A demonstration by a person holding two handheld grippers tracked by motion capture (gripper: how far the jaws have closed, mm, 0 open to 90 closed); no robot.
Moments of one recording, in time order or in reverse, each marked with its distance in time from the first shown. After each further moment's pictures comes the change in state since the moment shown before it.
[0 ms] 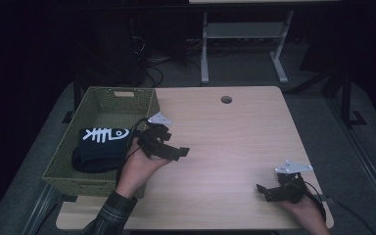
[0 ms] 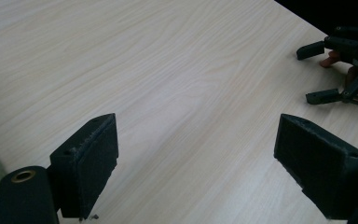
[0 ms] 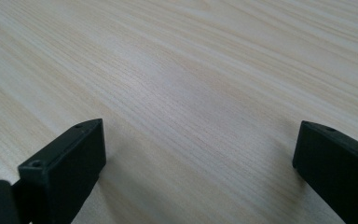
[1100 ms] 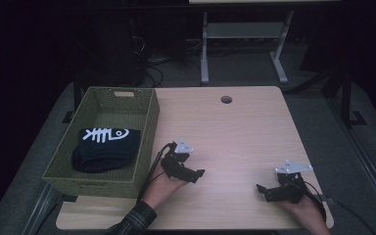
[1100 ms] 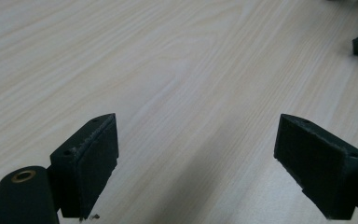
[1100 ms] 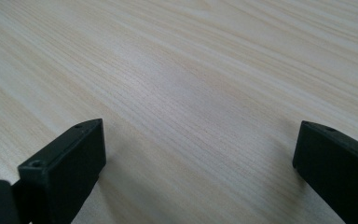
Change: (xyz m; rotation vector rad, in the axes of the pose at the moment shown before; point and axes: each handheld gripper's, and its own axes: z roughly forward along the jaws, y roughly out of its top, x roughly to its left) left arm -0.018 -0.058 0.091 0.019 0.000 0.103; right arm 0.000 0.000 0.000 -0.001 -0.001 -0.004
